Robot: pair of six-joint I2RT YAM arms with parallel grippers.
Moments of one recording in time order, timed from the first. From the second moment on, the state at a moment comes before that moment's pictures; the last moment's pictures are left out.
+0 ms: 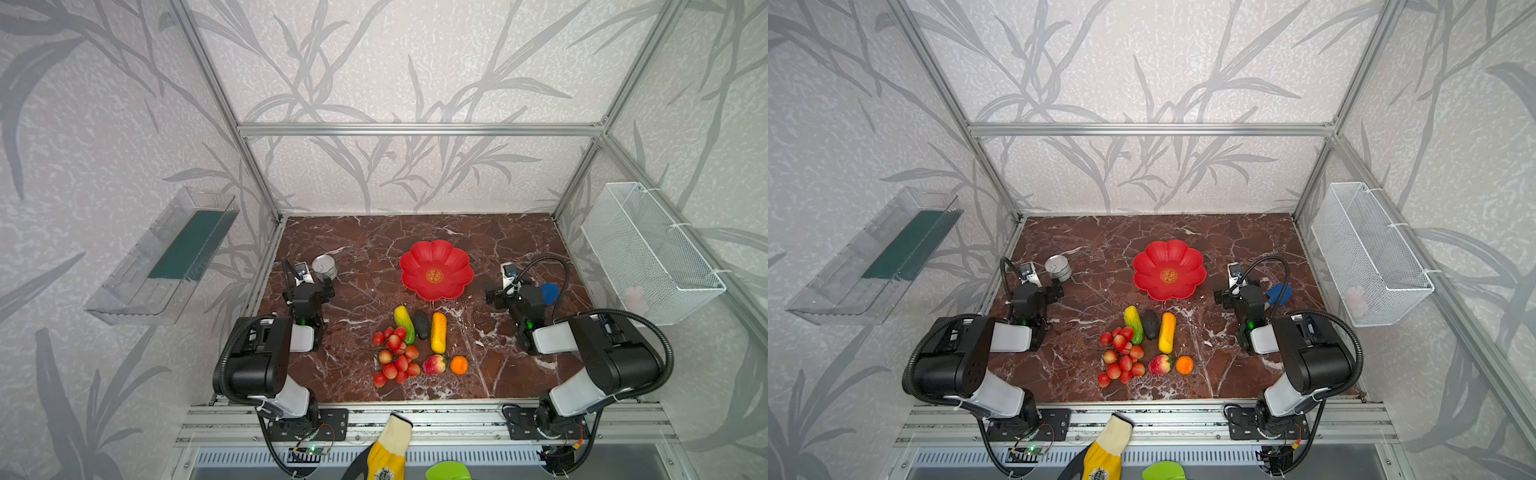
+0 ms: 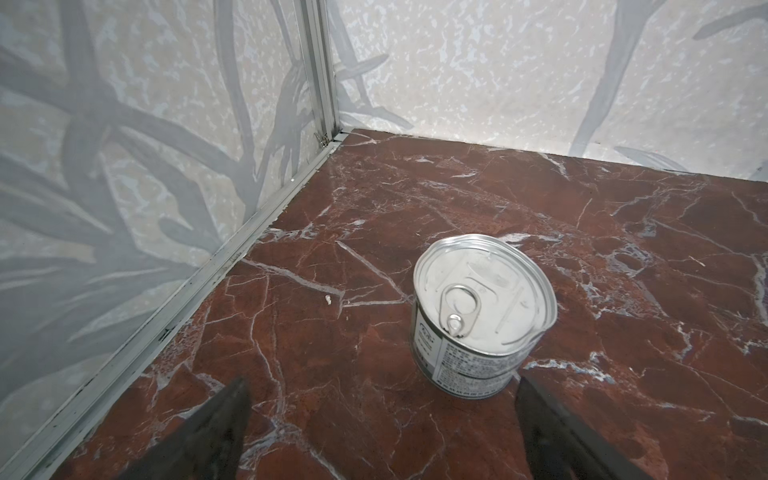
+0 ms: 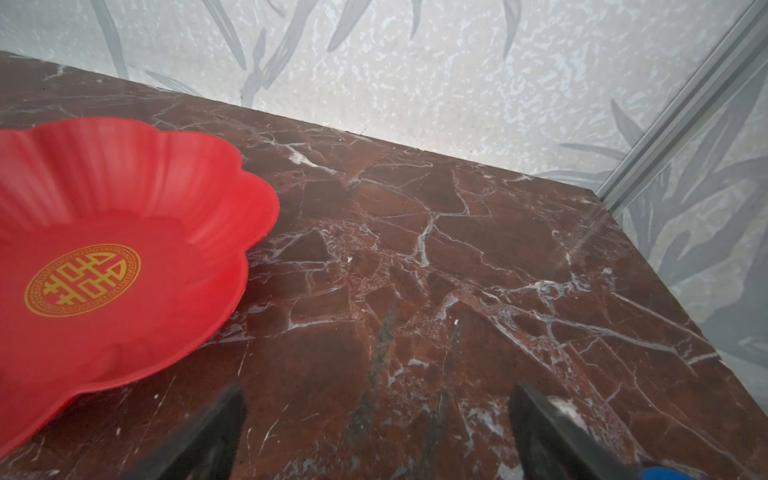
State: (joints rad) left arm 0.02 1.56 0.34 0.91 -0.32 -0.08; right arm 0.16 1.59 0.32 0.99 0.09 -0.15
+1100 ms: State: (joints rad) left arm 0.02 1.55 0.29 0.97 -0.30 -0.08; right arm 0.18 1.58 0.32 0.96 0.23 -0.11
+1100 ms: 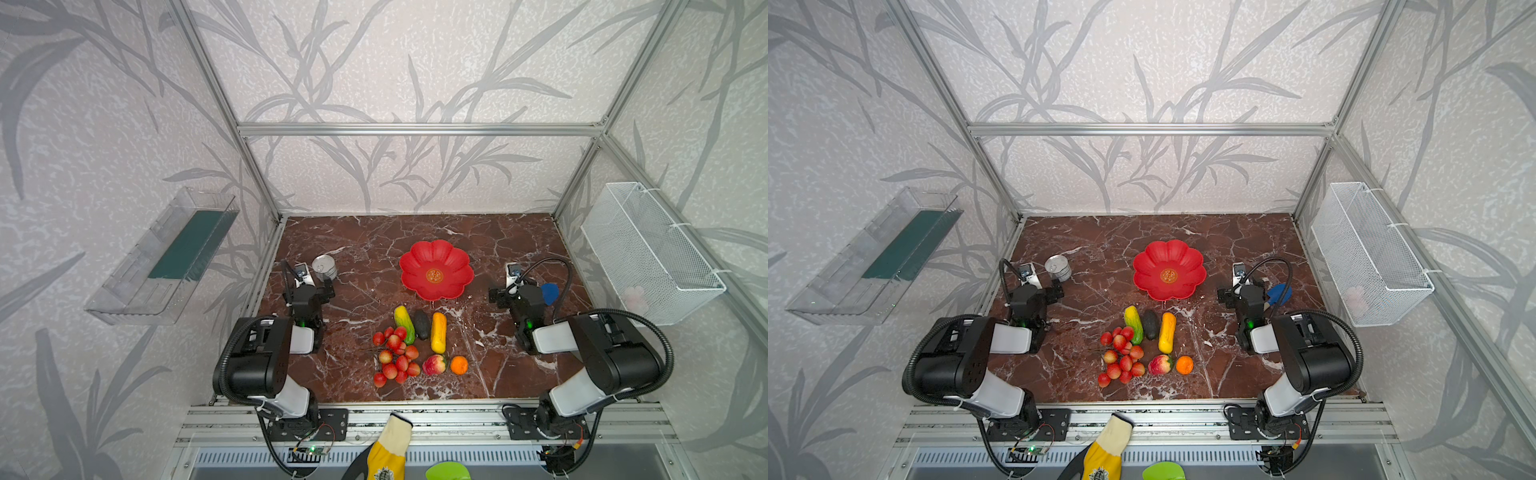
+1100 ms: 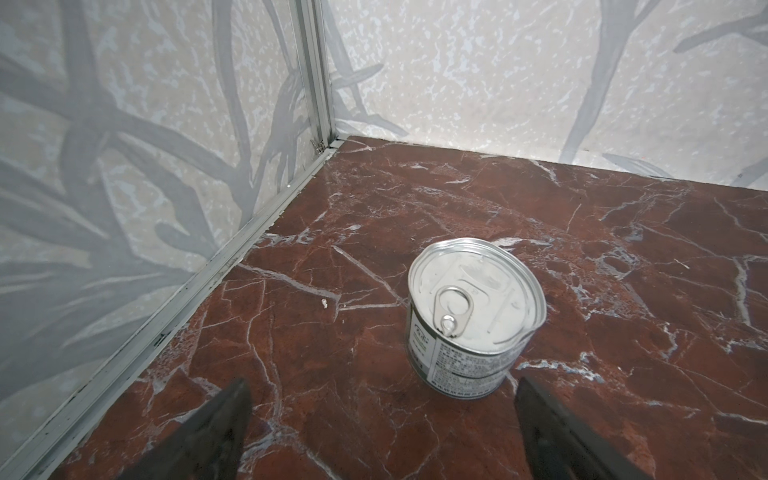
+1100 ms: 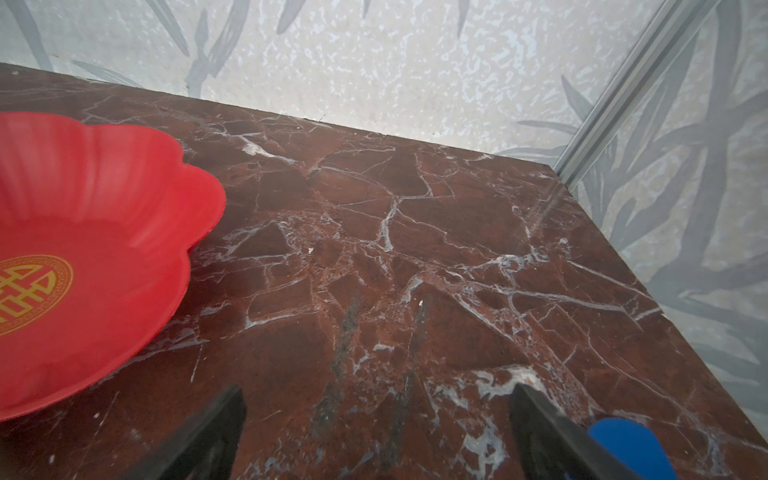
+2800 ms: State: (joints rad) left arm 0.02 0.87 0.45 0.23 -0.07 -0.60; right arm 0.94 1.05 0.48 -0.42 0.14 0.67
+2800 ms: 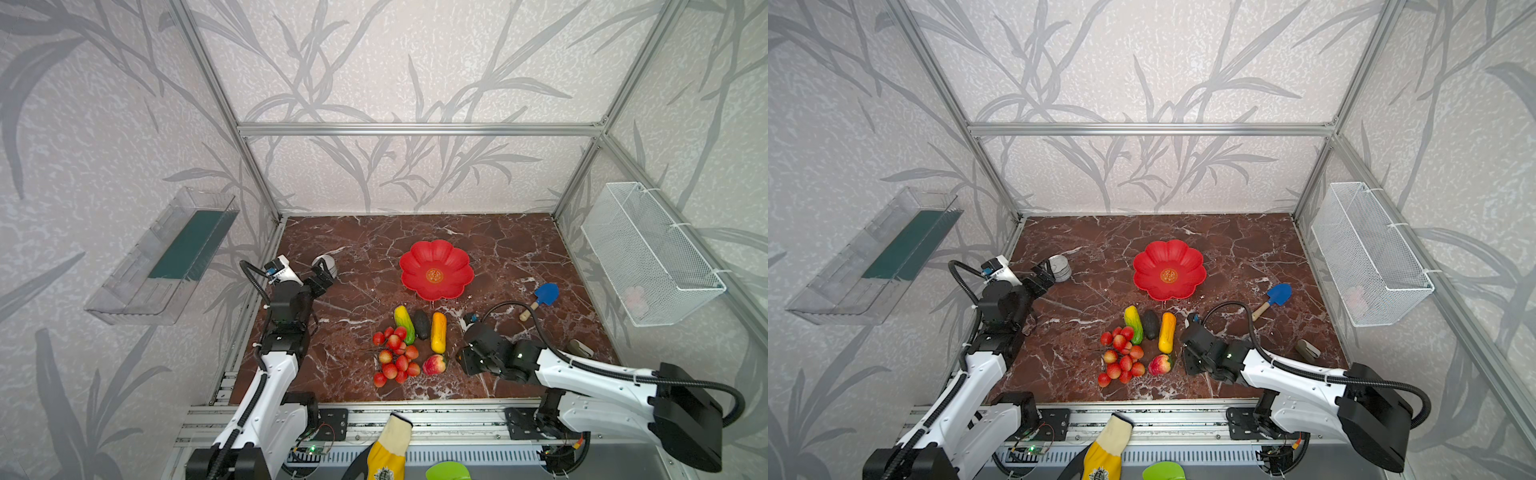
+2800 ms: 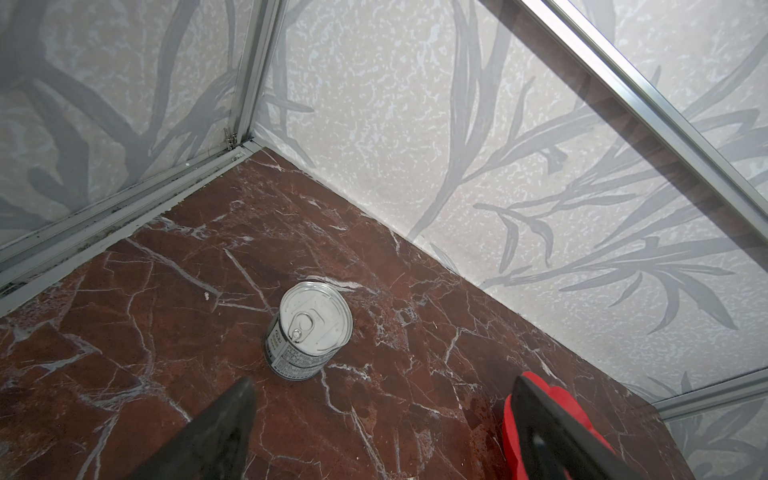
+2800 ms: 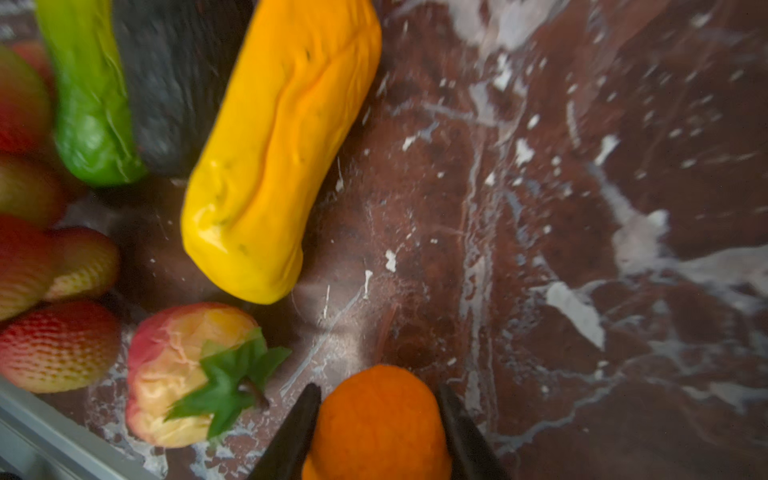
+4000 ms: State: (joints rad) left arm -0.34 1.05 0.52 -0.11 0.07 -0.66; right arm 0.55 1.63 1.02 -0.12 -0.01 0.29
